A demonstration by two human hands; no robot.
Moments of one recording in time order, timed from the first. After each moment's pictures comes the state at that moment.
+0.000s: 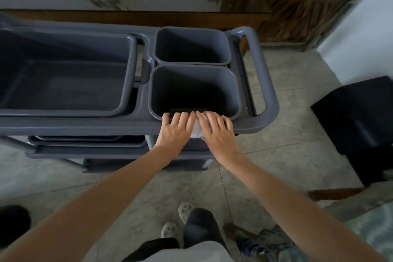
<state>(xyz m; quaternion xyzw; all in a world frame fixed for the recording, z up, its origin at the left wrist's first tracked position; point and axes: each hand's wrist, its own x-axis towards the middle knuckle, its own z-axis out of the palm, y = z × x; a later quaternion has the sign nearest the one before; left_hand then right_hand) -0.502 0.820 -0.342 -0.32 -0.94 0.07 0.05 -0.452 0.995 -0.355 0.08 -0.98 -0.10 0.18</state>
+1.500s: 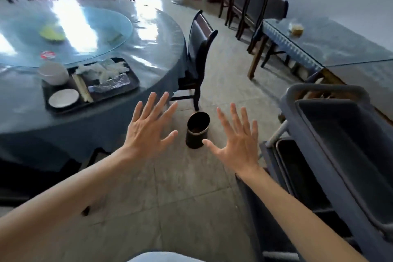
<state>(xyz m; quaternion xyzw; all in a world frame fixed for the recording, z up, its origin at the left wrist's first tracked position) -0.060 0.392 -0.247 0.44 -0.88 0.05 0.18 -0.317 0.509 -0.246 0.64 -0.74 0.20 0.07</state>
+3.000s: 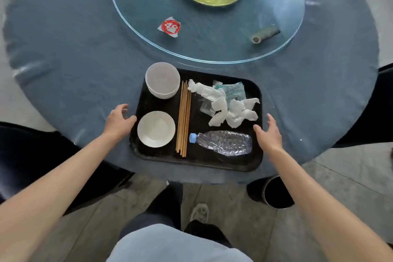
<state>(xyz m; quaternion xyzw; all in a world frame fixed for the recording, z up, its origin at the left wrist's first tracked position) 0.365 -0.050 -0.391 0.87 -0.28 -0.34 0.24 -0.058 -0.199 -0.394 0.53 -0.74 0.12 -0.40</state>
